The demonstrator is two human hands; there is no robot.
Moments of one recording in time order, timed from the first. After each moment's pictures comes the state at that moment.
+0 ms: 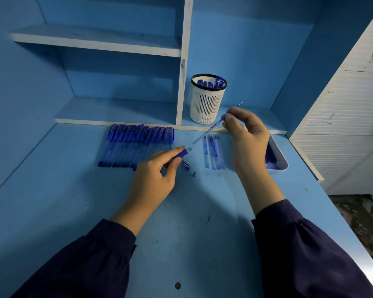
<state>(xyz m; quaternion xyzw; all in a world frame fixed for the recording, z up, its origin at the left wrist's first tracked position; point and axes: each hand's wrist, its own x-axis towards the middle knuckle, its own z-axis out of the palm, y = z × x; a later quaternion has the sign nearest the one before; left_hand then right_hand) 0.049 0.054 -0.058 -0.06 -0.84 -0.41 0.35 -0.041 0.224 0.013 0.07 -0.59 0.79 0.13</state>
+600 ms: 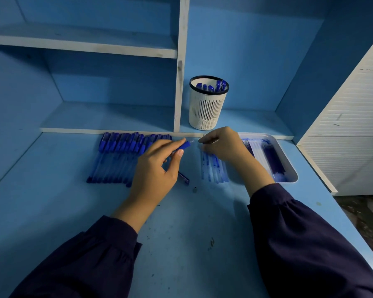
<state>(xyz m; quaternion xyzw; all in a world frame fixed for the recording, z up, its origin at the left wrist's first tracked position) -0.005 0.046 -0.056 -0.08 -0.83 -0.37 0.41 -0.113 0.208 -0.007 0.14 -0.91 0.39 -0.04</state>
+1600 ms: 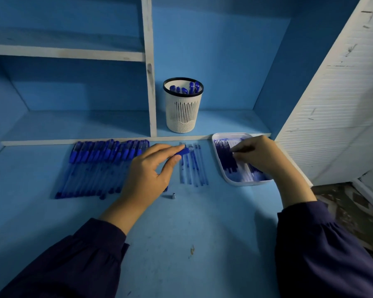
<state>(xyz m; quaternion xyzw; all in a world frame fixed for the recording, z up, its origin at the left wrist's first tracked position) -0.025 0.068 -0.050 -0.18 -0.83 -0.37 0.38 -0.102 0.322 0.007 0.06 -0.95 0.31 -0.01</state>
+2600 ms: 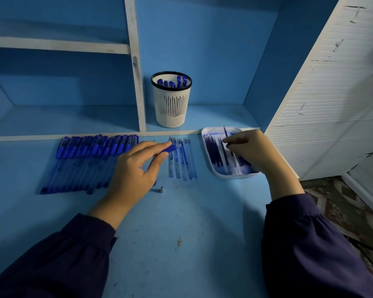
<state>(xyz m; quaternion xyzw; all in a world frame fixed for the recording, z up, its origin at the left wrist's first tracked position) -0.019 0.068 -0.054 -0.18 -0.84 -0.36 0.37 -0.098 0.329 0.005 0.02 -0.91 0.41 -0.01</state>
